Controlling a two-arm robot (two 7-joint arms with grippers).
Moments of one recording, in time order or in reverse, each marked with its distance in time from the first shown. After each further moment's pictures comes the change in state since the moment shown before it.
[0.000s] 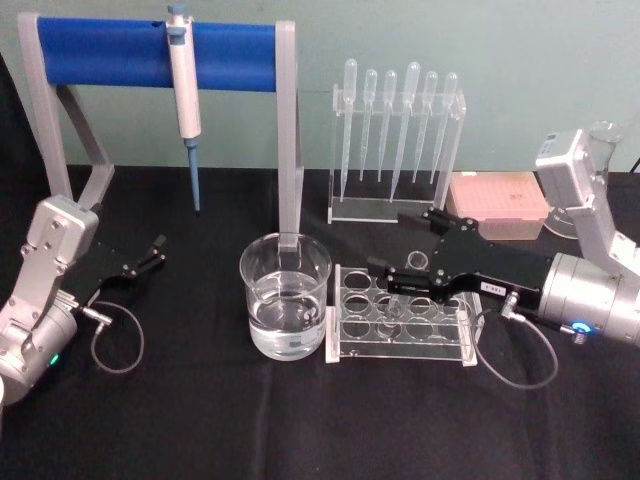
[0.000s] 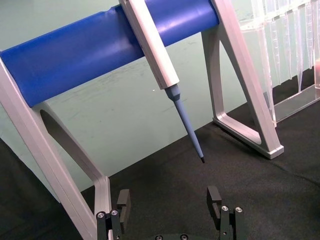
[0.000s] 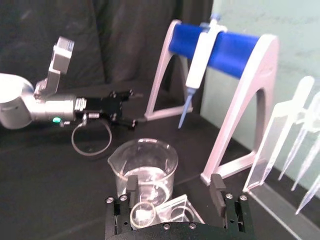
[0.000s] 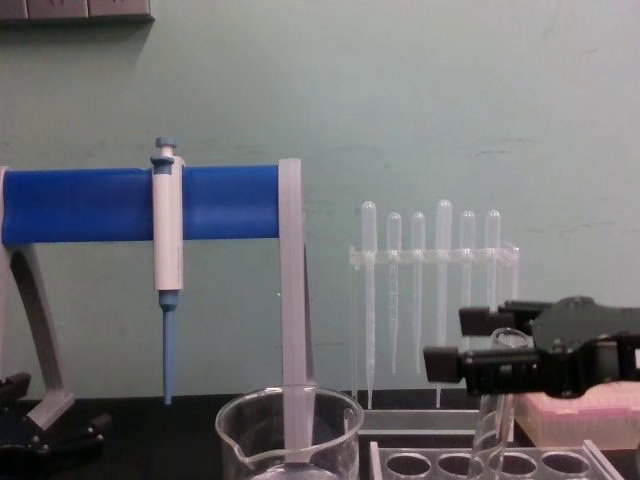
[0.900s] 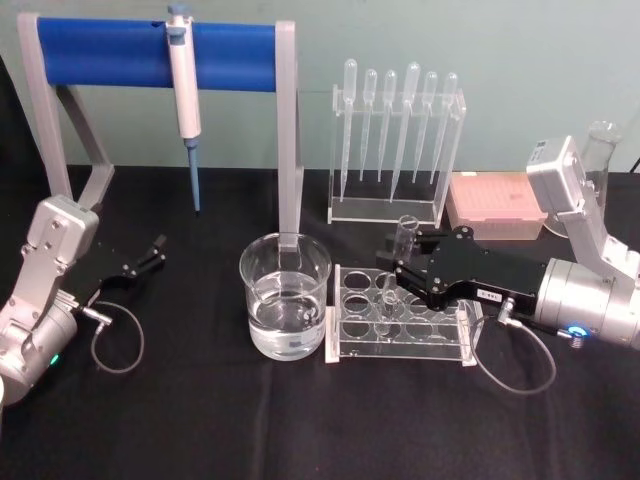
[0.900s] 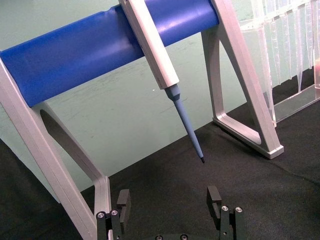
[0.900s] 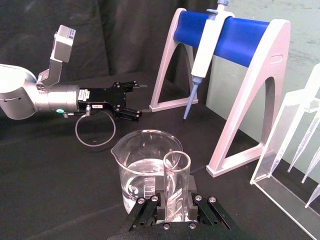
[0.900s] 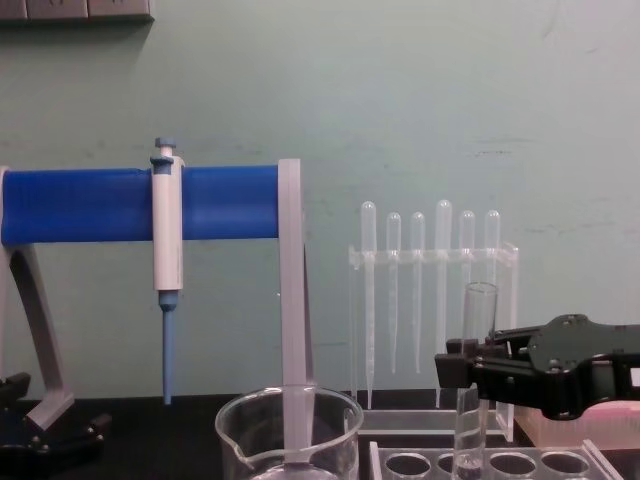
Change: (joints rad) left arm 0.000 0.000 0.000 0.000 0.000 0.000 0.000; right arm 0.024 -0.004 -0.028 0.034 -0.006 0.017 0.029
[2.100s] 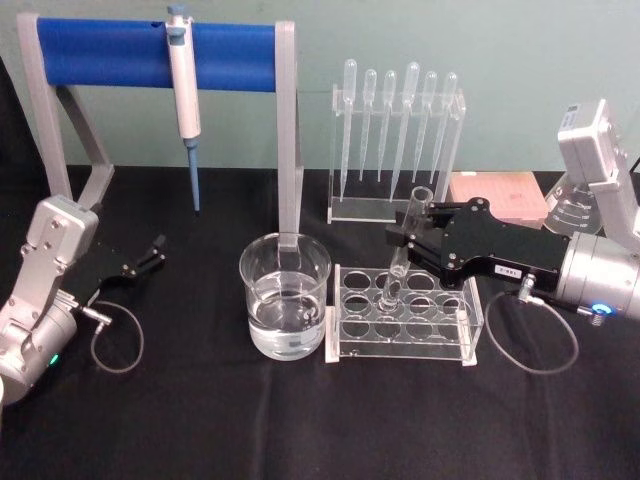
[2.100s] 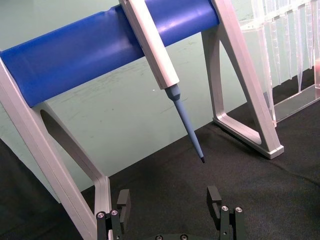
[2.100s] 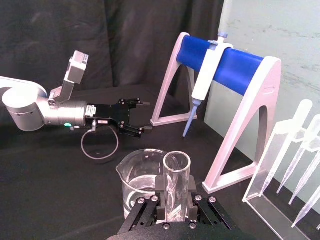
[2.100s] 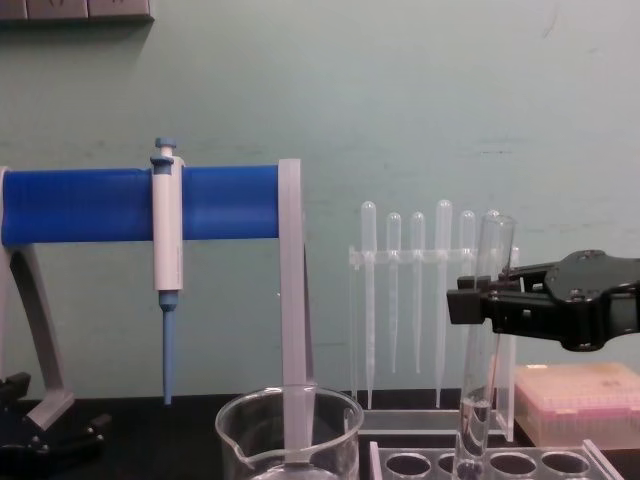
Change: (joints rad) left arm 0.000 0.000 0.000 0.000 0.000 0.000 0.000; right arm 0.007 0.055 0.031 -0.088 0.037 0.019 0.003
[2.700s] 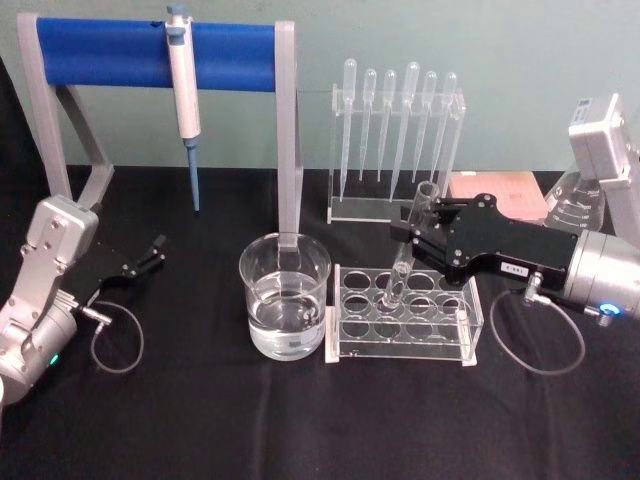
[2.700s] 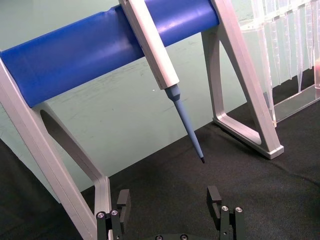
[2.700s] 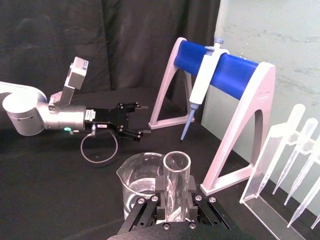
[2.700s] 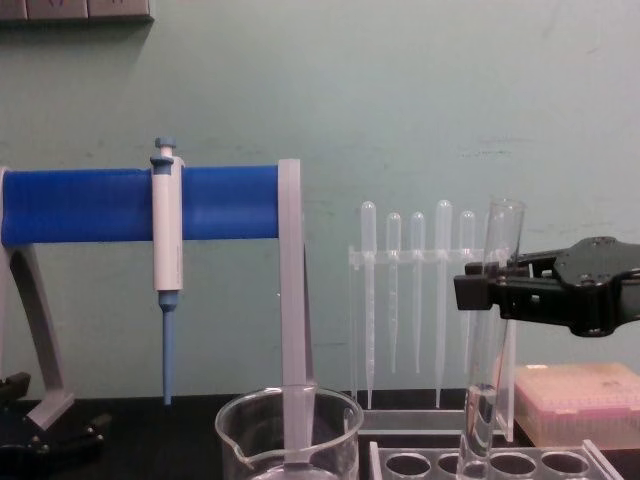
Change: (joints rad) left arm 0.000 0.000 0.000 0.000 0.000 0.000 0.000; right arm -0.021 0.023 0.014 -0.045 0.018 0.009 -0.030
